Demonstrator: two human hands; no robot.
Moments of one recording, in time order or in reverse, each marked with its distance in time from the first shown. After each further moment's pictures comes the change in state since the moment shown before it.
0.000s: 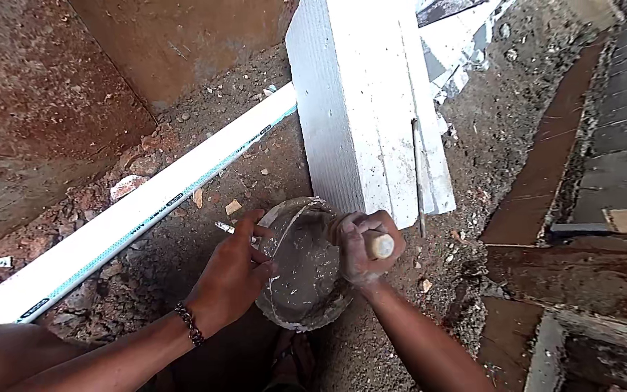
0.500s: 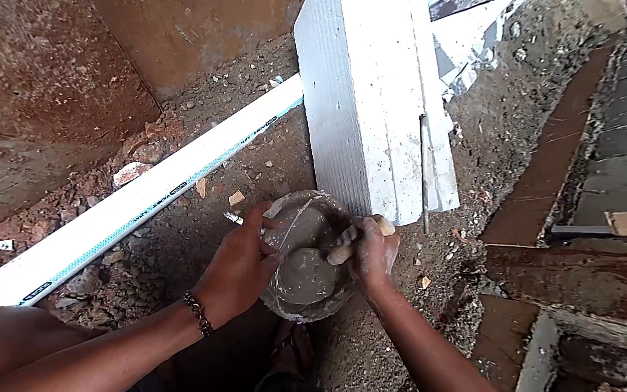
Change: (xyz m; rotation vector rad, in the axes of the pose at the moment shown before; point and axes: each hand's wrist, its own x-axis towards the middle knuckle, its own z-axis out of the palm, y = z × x) left_hand -0.004 0.005 0.000 0.031 -0.025 -0.029; right_hand -0.014 -0.008 -0.003 -0.031 0.437 0.793
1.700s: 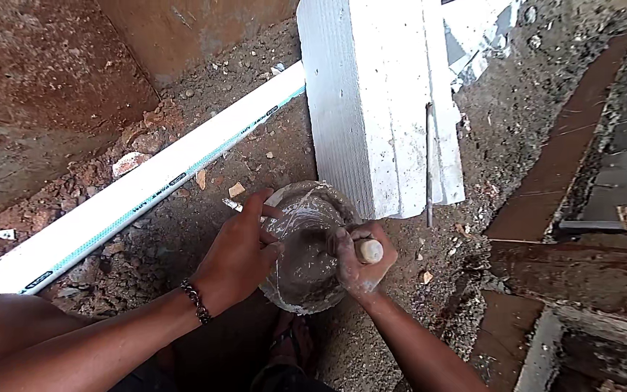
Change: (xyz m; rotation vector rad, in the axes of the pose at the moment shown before) left_hand 0.001 0.003 0.001 0.046 0.029 0.011; right_hand -0.022 0.018 -0.012 -0.184 -0.323 -0.747
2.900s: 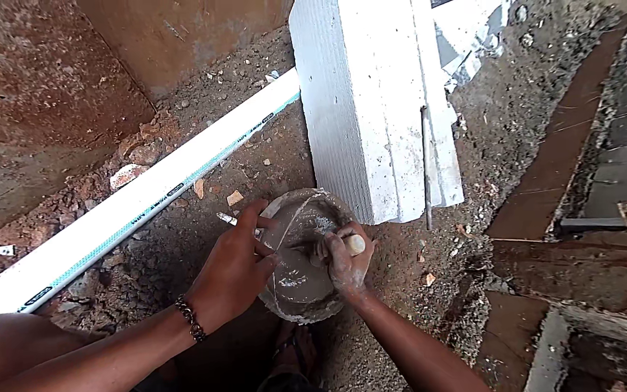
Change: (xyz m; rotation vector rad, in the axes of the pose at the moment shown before) left_hand 0.001 -0.005 0.000 -0.027 -0.003 -0.006; right_hand -0.014 0.030 0.012 0.292 0.007 0.361
